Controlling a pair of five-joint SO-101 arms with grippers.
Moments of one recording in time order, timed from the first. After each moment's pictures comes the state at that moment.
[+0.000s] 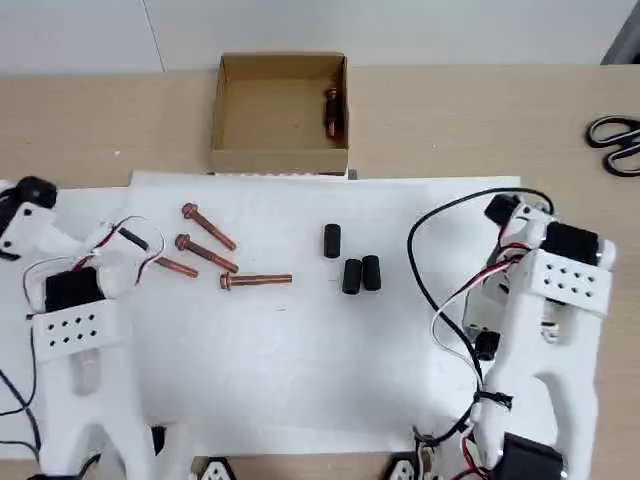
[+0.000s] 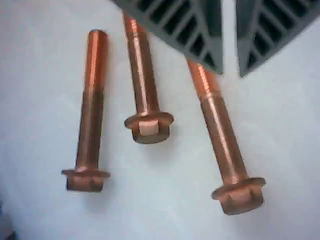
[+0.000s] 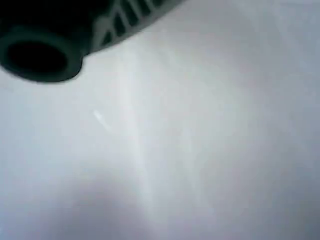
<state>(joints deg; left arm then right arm) -18.5 -35.0 43.1 63.3 49.0 15.5 -21.5 27.3 97.6 2.2</state>
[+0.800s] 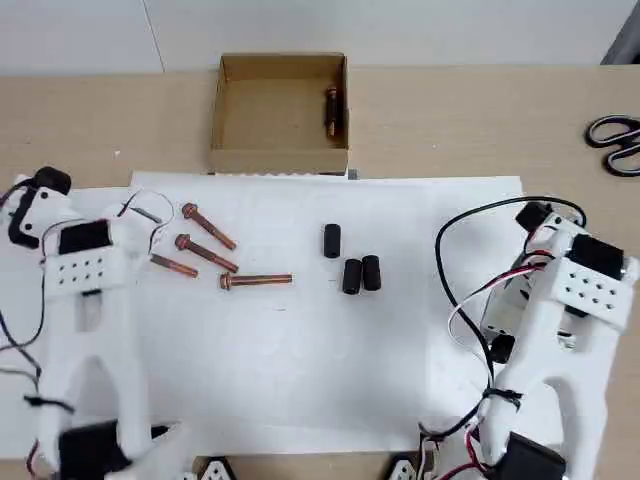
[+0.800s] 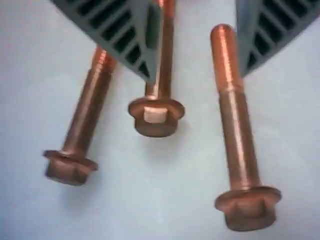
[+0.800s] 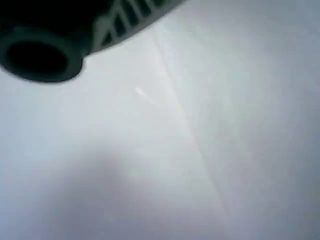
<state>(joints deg) -15.8 -14.9 30.5 65.7 57.7 22.2 -21.5 29.4 93.5 2.2</state>
